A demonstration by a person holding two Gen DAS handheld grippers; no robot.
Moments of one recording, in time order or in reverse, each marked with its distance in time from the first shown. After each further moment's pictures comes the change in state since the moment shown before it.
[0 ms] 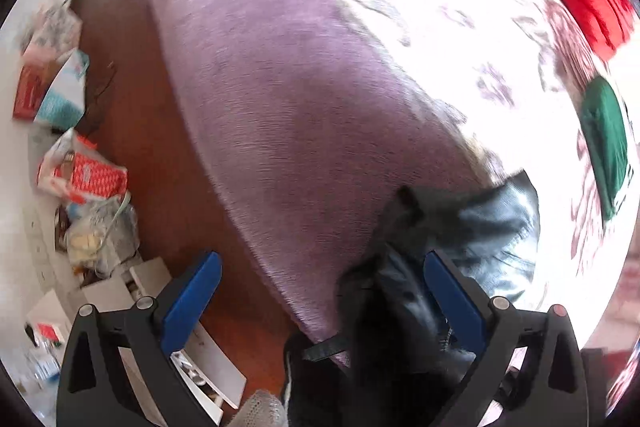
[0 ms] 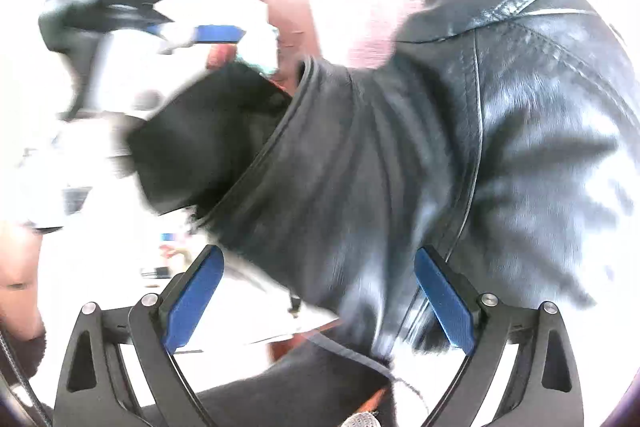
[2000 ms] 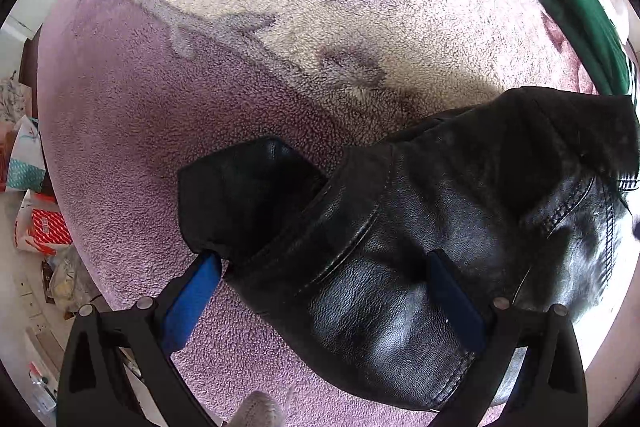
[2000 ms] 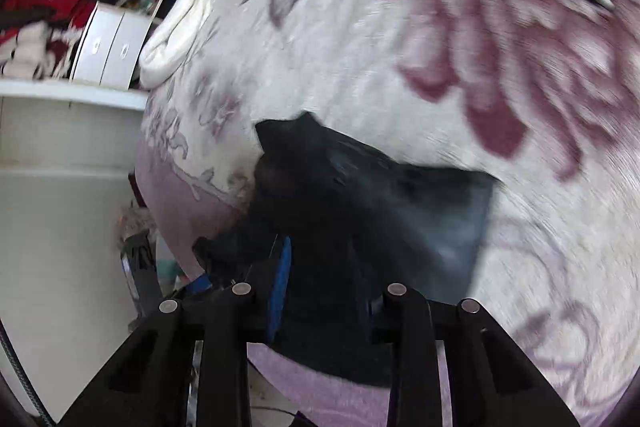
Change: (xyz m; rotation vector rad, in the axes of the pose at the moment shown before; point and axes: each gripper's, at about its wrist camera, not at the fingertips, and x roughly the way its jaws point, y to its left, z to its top) left arm 0.112 -0.179 -0.051 0.214 0.032 0.026; right arm -0.295 -0.202 -0.013 0.670 -0.445 -0.271
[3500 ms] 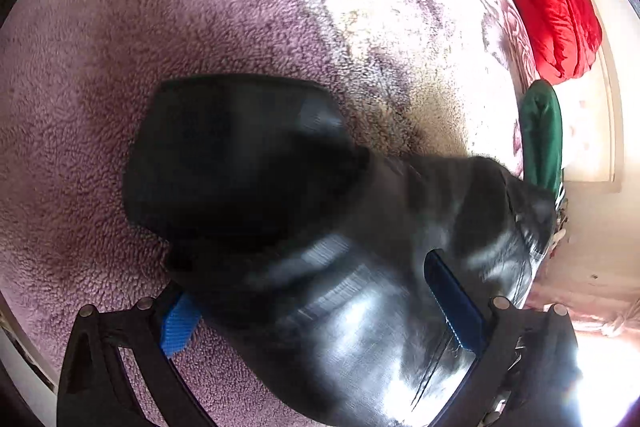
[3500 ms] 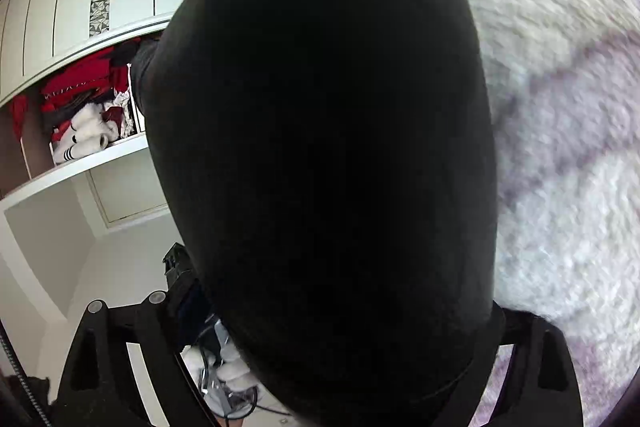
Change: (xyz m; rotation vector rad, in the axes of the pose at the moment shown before) left arm 0.004 0.054 -0.015 -0.402 -0.001 -0.469; right arm 0.135 -0.142 -0.104 0.312 0.090 0.534
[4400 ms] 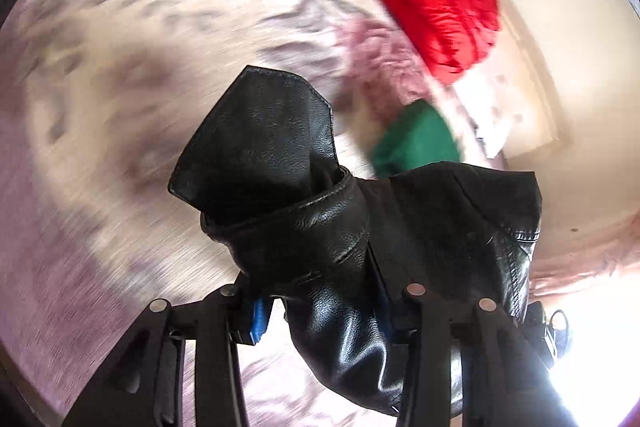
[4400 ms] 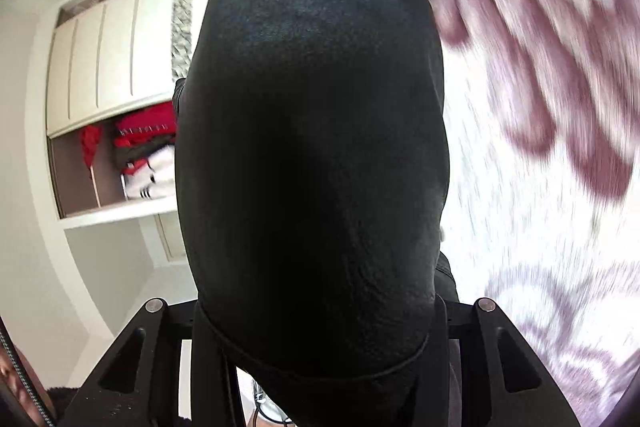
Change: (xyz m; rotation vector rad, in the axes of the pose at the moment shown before) left arm -0.060 -0.231 0.092 0.311 -0.130 -0.178; right arm -0.118 0.156 0.062 -0.038 -0.207 0.235
